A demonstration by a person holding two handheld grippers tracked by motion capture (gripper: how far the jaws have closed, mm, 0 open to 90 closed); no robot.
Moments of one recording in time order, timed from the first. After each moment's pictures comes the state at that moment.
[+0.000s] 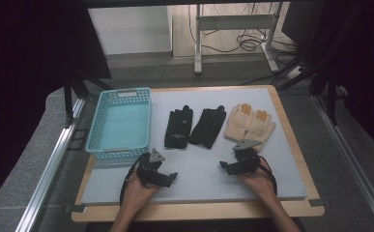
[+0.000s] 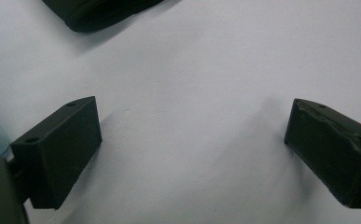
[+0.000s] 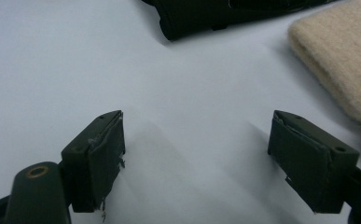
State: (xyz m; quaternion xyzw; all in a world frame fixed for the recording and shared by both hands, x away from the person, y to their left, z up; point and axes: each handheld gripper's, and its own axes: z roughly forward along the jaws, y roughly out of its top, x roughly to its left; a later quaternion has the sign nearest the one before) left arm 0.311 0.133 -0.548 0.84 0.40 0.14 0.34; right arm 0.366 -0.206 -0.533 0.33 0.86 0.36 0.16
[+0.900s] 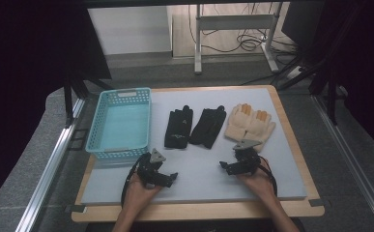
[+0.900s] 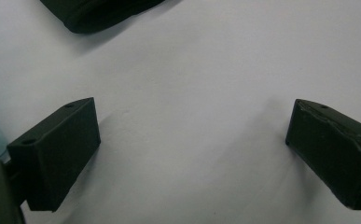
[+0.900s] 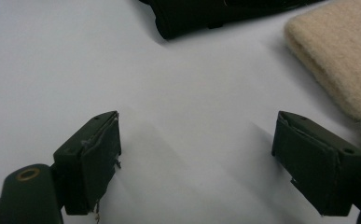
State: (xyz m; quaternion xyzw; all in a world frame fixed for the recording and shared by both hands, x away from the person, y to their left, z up) left arm 0.310 0.134 -0.549 0.84 0.40 0.14 0.35; right arm 0.367 -0.206 -0.534 0.34 0.86 0.35 0.17
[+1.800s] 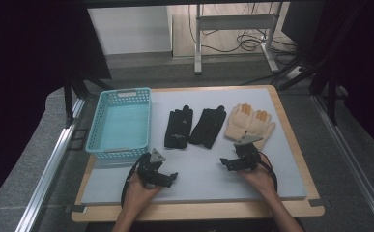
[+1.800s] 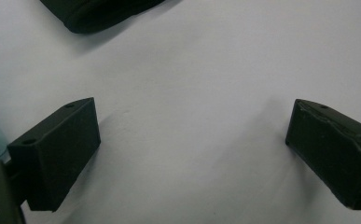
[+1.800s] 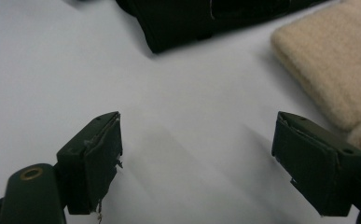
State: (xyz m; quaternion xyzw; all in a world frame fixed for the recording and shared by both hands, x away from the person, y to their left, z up) left arm 0.310 0.134 -0.549 0.84 0.40 0.14 0.35; right arm 0.377 -0.205 -0.526 0.35 0.85 0.36 0.16
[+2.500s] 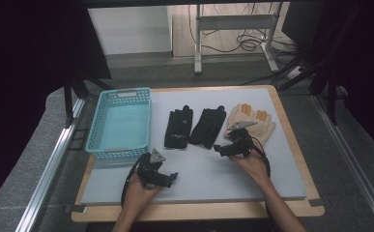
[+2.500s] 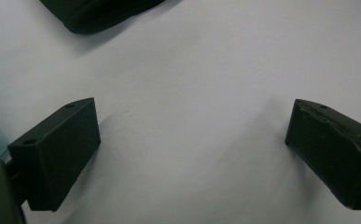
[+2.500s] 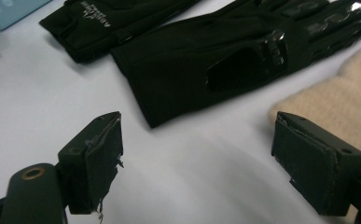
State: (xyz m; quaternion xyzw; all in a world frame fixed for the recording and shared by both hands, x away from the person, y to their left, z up) left arm 0.310 0.134 -0.549 0.84 0.40 0.14 0.35; right arm 0.415 -0.182 -0.505 0.36 0.84 0.38 0.14
